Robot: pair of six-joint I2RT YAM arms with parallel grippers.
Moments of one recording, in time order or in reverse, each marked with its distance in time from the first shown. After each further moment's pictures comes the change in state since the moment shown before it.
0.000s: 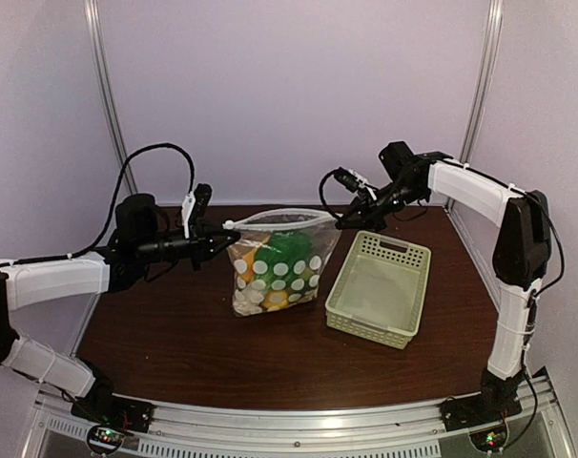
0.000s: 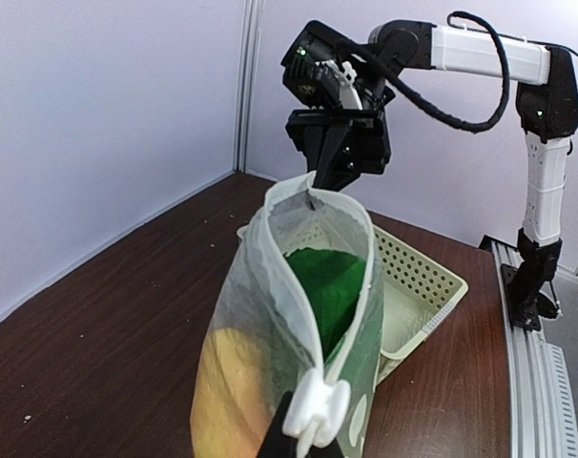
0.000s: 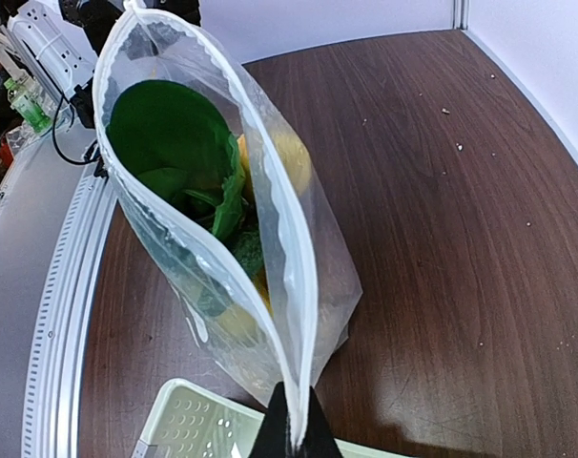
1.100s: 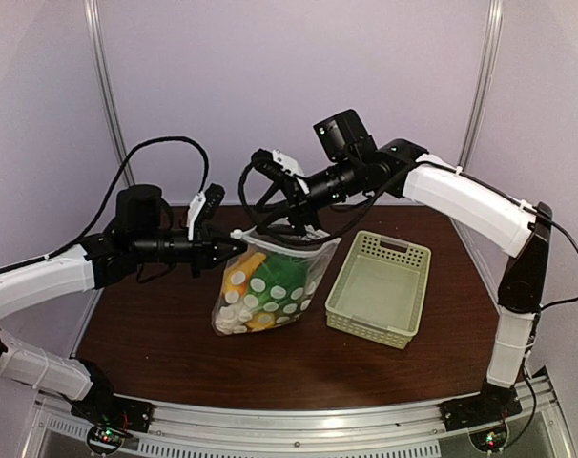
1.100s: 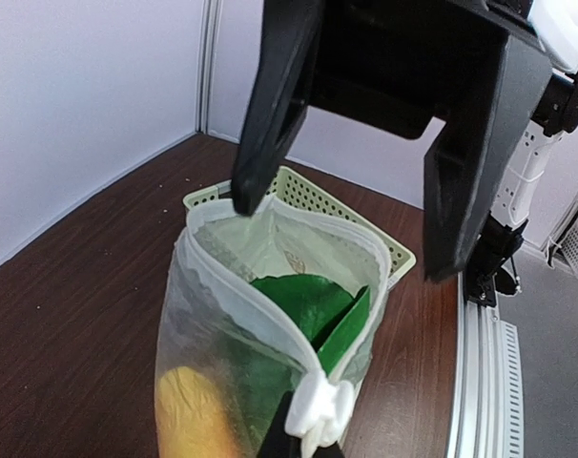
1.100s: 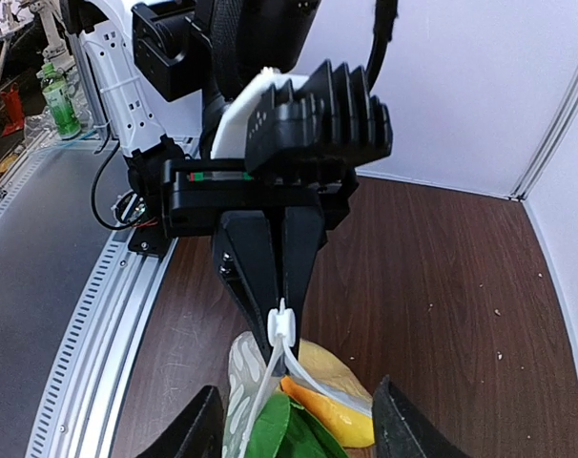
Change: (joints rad) left arm -0.144 -0.114 0.127 -0.401 -0.073 0.014; right arm 0.458 -0.100 0.148 0.245 0.216 0.263
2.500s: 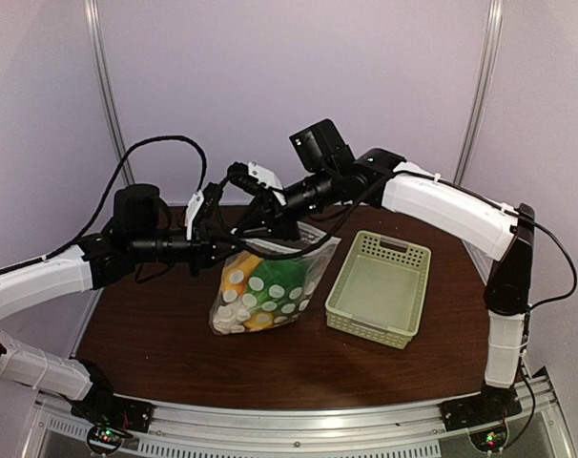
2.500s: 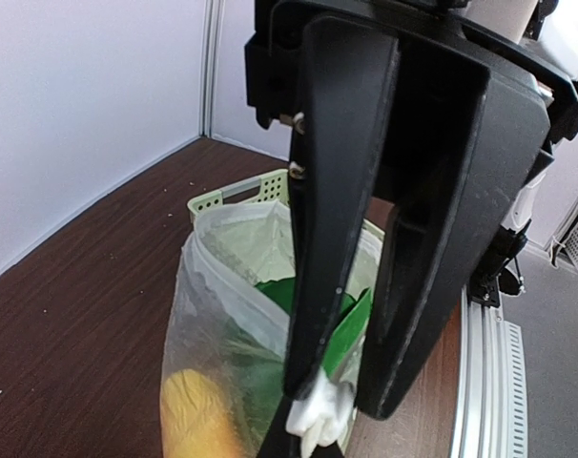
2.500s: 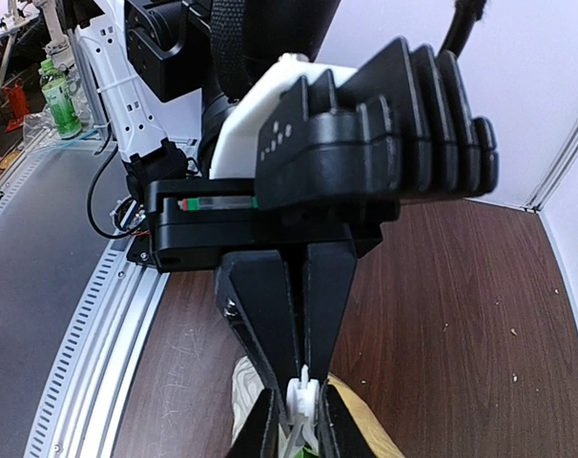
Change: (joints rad) left arm 0.000 -0.015 0.000 -0.007 -0.013 0.012; right arm 0.071 0.085 0.047 0.049 0.037 0.032
